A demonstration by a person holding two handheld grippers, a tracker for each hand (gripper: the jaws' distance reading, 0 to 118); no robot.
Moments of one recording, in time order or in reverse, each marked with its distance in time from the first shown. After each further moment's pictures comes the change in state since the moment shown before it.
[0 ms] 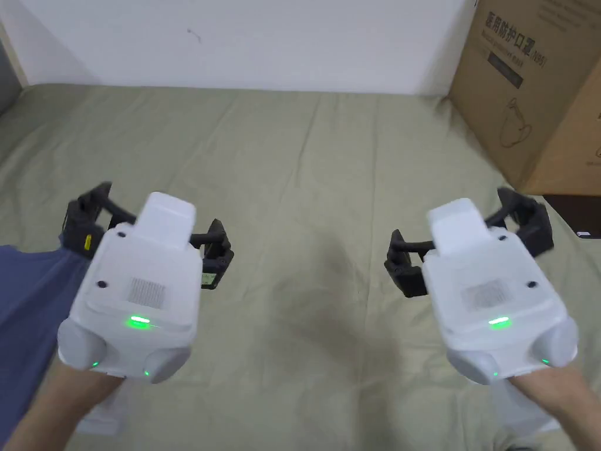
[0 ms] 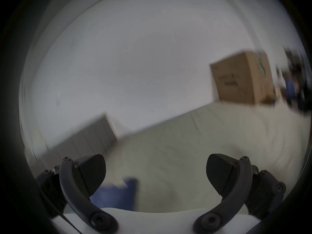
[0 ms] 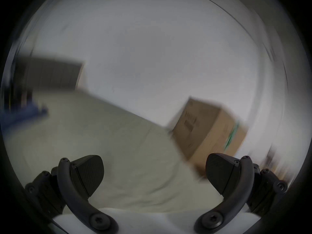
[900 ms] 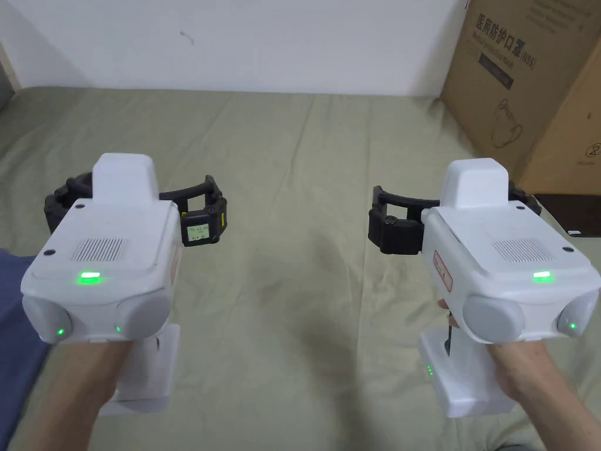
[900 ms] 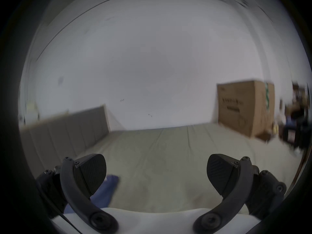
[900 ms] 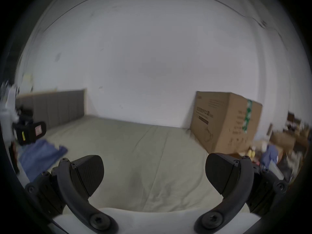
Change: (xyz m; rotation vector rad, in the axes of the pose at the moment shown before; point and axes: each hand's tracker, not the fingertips) left arm -0.035 0.022 0.002 -0.063 -0.006 0.680; right arm 0.036 0.011 0.005 0.004 0.107 -0.755
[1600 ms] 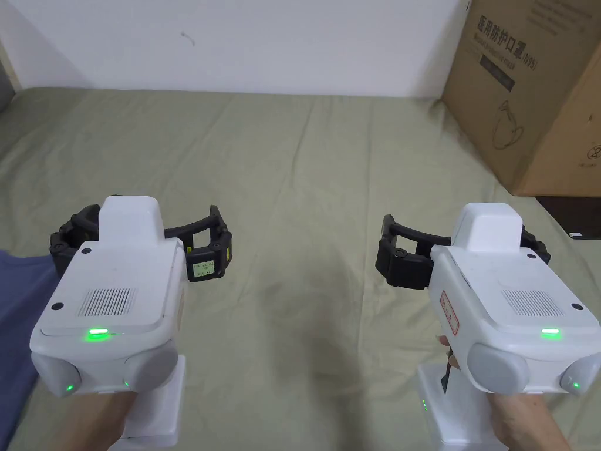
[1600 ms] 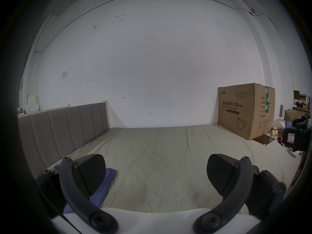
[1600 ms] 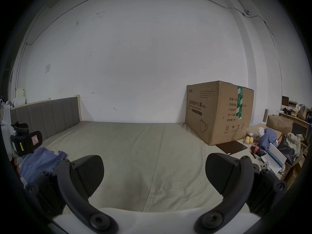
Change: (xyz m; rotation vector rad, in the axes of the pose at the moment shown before) left arm 0.008 -0.027 0.010 0.017 -0.017 -0.083; right arm -0.004 -0.027 0.016 -0.017 -0.015 -0.030
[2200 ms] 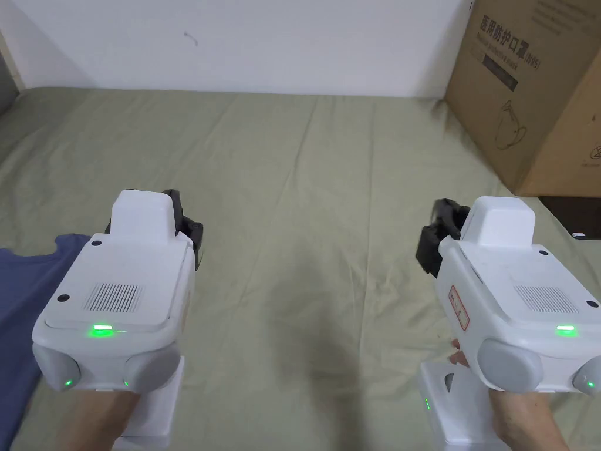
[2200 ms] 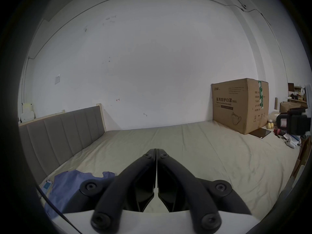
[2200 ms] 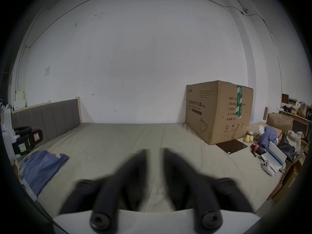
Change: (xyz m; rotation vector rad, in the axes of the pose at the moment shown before) left arm 0.004 0.007 0.008 0.004 -0.055 -0.065; right arm 0.002 0.008 0.006 0.002 -0.007 -0.031
